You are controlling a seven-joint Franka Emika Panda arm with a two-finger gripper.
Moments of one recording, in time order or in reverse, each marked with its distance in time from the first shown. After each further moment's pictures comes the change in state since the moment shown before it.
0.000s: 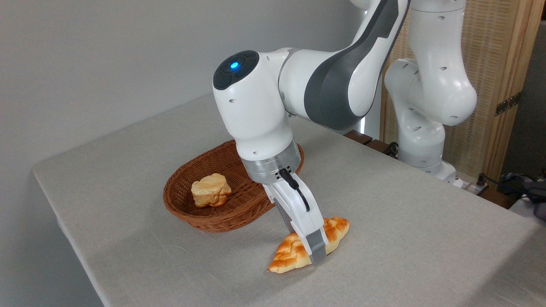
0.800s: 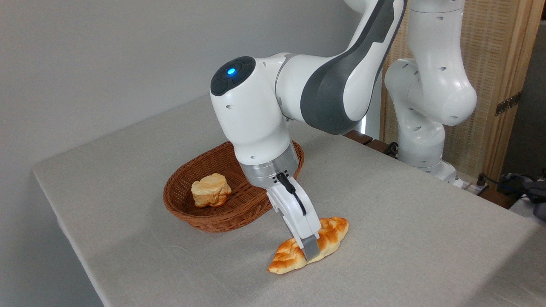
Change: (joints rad) arm -0.006 0.016 0.000 -0.001 0.000 0.008 0.008
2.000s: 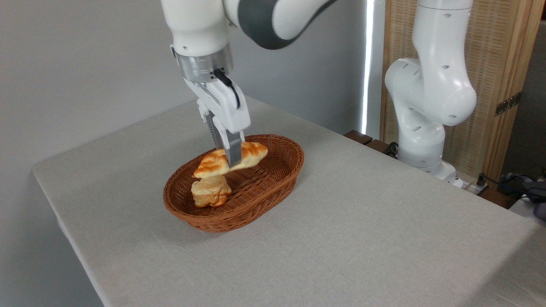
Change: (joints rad) arm -0.011 -0.106 -0.284 0.185 -0.232 -0.166 -0.368
